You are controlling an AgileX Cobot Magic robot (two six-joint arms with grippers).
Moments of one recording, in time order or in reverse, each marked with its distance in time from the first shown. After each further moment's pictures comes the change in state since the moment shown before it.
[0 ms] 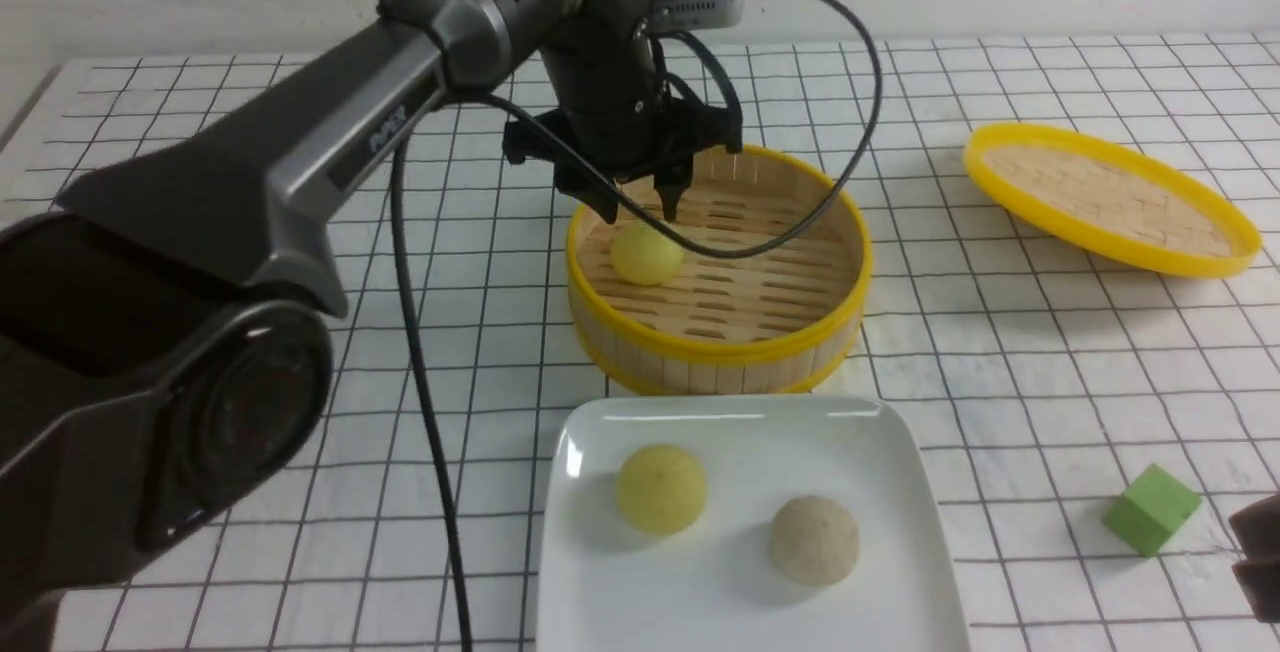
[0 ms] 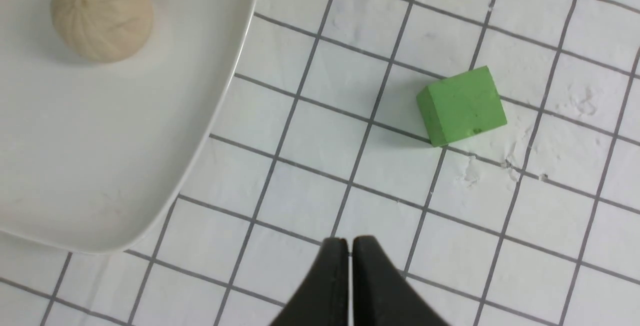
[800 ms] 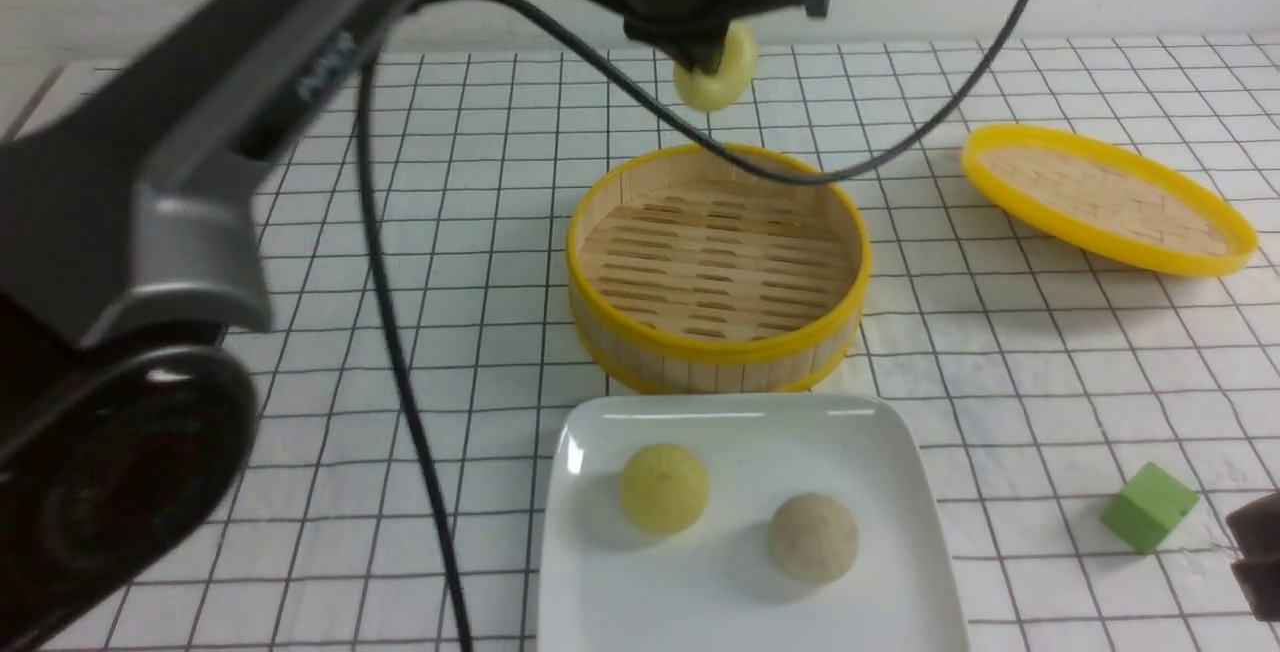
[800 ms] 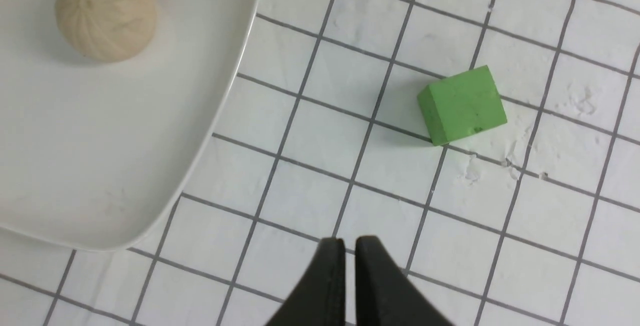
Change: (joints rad) right arm 0.000 0.000 0.000 0.000 -0.004 0.000; left arm -0.113 -0.264 -0.081 0.052 0.071 0.131
